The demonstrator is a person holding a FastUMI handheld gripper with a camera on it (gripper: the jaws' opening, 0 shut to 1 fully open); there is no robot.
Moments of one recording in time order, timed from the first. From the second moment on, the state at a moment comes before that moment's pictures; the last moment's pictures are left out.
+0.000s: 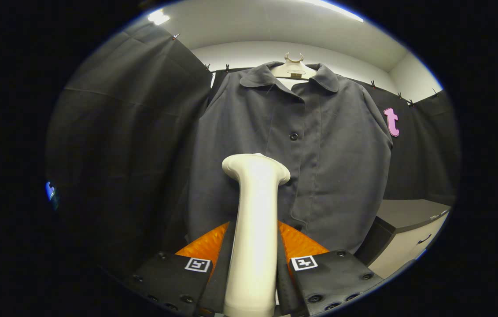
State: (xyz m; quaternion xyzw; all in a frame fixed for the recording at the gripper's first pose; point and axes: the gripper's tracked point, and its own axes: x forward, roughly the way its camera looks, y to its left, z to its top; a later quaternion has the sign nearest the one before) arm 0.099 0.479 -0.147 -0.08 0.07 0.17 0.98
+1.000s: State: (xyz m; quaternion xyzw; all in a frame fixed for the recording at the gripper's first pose) arm 0.068 0.469 -0.212 -0.09 0.14 0.17 0.97
